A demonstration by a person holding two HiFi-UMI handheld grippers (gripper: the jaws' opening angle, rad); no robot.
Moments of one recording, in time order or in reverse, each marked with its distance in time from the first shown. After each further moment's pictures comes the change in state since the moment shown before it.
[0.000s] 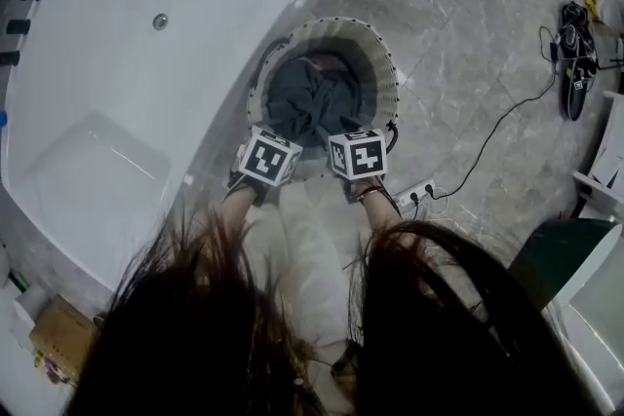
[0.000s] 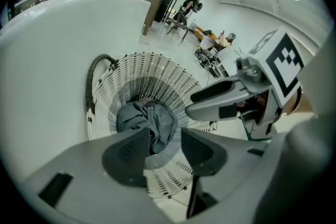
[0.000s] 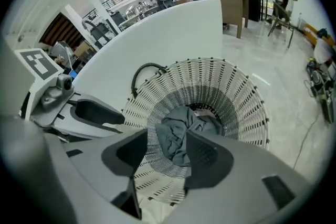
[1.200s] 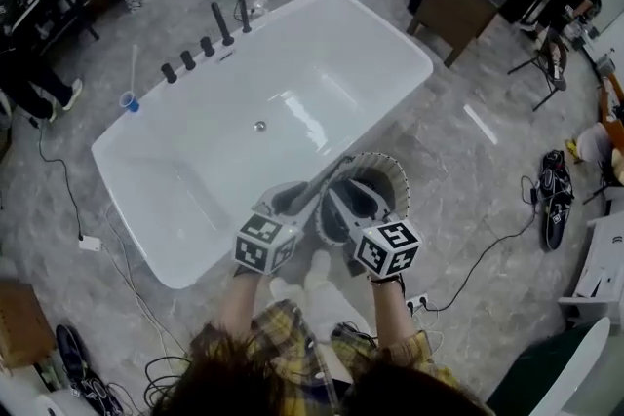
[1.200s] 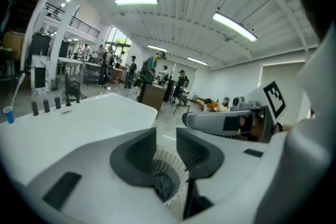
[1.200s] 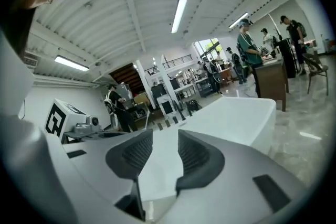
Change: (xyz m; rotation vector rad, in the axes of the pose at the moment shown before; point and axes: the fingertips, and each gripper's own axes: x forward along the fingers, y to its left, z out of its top) left arm -0.453 -0.101 0.013 0.024 -0.844 0.179; right arm -0.354 0.329 0.119 -0.297 -0.721 0.396
